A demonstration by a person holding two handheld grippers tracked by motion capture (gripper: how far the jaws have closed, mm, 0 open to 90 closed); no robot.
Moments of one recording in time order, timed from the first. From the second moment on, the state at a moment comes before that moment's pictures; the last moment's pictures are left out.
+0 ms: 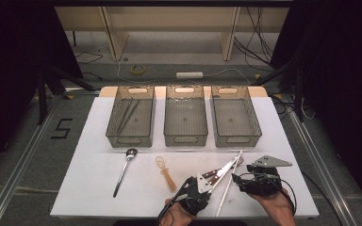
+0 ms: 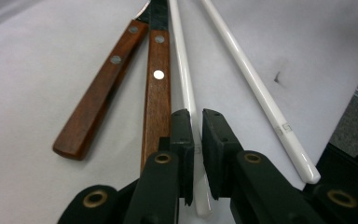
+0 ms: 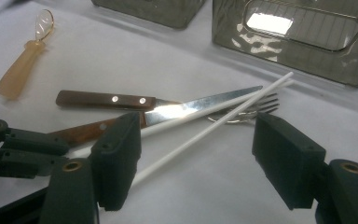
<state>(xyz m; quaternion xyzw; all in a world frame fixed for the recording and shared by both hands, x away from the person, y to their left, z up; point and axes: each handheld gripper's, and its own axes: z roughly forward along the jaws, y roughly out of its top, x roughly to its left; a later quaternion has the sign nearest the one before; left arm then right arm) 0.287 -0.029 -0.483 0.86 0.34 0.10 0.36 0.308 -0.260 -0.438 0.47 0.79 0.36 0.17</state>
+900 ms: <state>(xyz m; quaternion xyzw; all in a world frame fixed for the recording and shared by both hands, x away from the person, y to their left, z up) 0.308 -0.011 -0.476 0.86 0.35 0.09 0.36 0.309 -0.258 -0.439 0.47 0.79 0.36 0.17</state>
